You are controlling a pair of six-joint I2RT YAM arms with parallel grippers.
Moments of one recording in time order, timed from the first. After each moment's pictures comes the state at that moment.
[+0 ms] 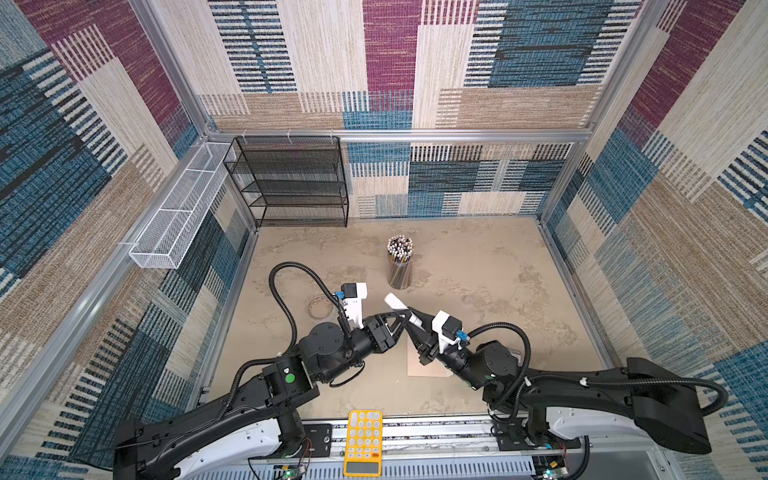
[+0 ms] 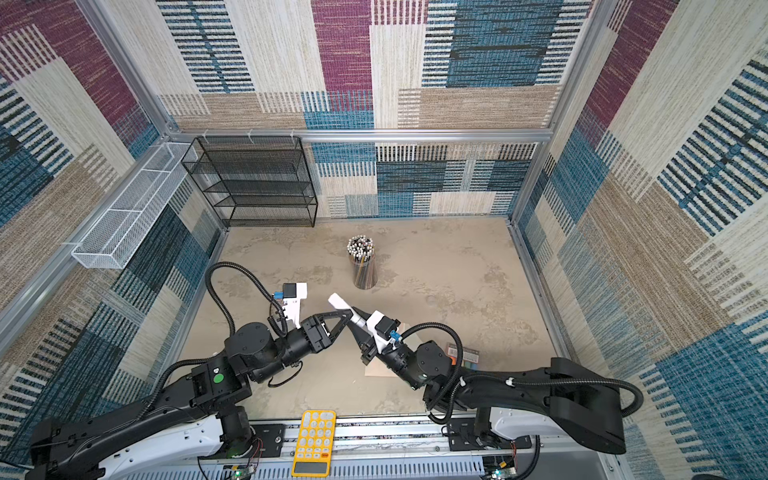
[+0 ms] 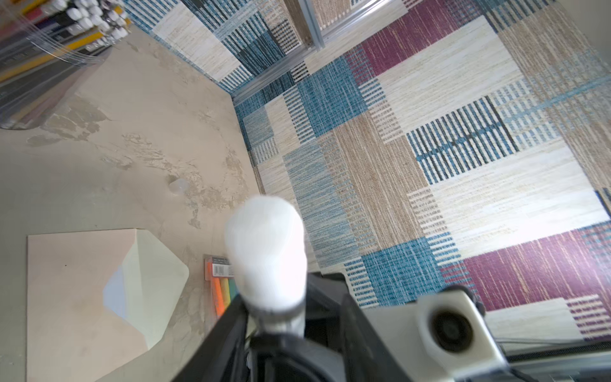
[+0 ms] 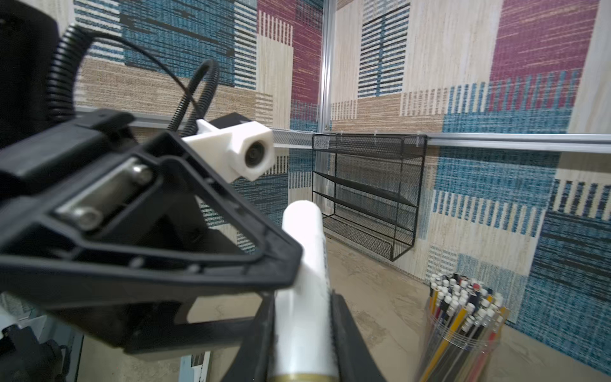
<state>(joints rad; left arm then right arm) -1.07 0.77 0.68 0.04 -0.13 -1.05 1.20 1.11 0.41 0.97 0.33 -0.10</state>
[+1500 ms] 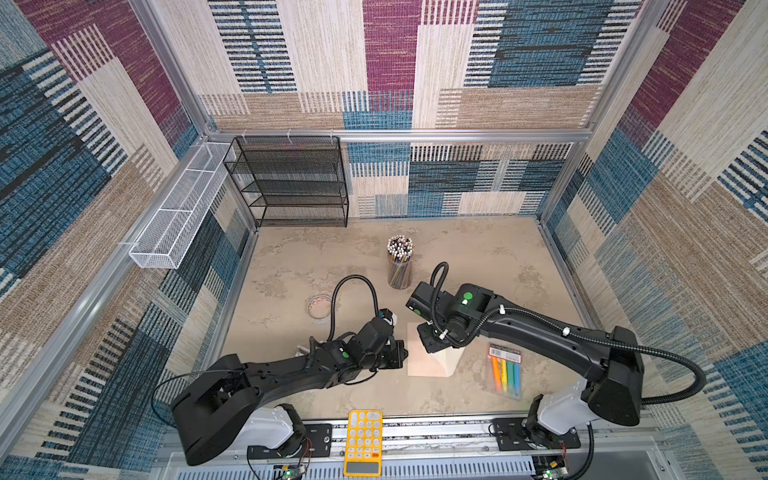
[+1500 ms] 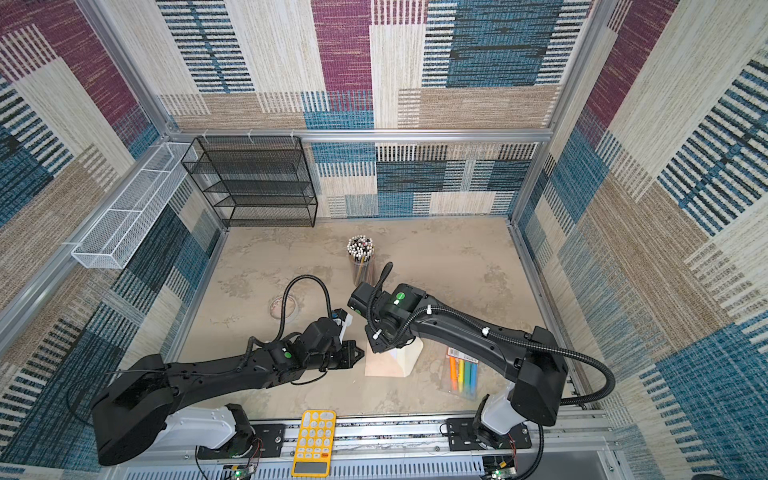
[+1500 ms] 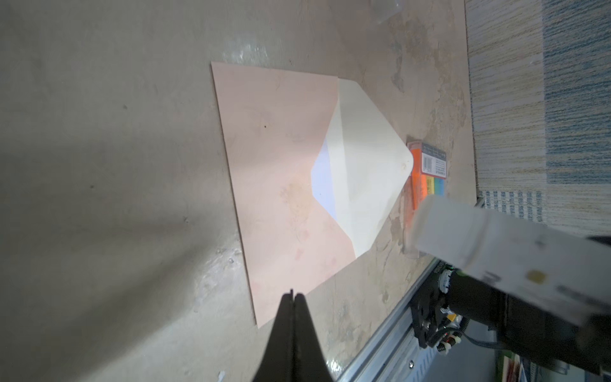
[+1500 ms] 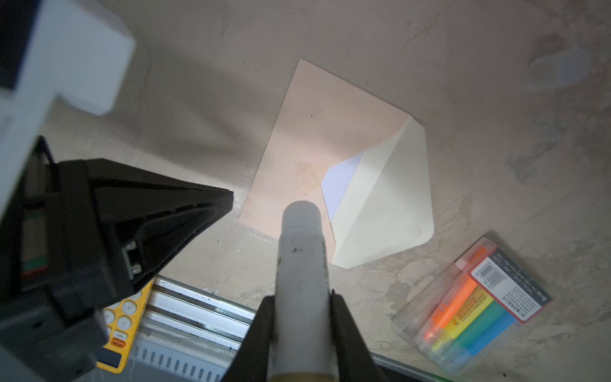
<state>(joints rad) -0.93 1.38 0.55 0.06 0.18 -0.90 0.97 1.54 1.35 -1.17 0.08 0.59</state>
